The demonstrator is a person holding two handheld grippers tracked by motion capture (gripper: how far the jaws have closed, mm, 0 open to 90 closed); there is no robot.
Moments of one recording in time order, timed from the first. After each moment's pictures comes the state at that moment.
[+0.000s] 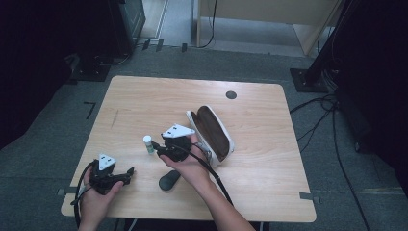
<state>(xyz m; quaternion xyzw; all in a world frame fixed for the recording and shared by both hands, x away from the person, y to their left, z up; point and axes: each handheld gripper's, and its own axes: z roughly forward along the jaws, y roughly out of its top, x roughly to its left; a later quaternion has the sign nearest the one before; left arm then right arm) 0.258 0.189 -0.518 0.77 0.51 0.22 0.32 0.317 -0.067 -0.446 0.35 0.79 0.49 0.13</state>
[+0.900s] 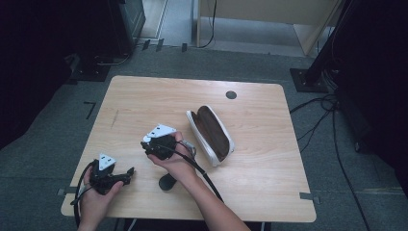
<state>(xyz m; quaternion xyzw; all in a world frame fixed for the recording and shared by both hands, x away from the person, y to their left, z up) 0.258 0.189 -0.518 0.77 0.51 0.22 0.32 0.333 -0.028 -0.467 0.31 0.82 0.46 0.14</state>
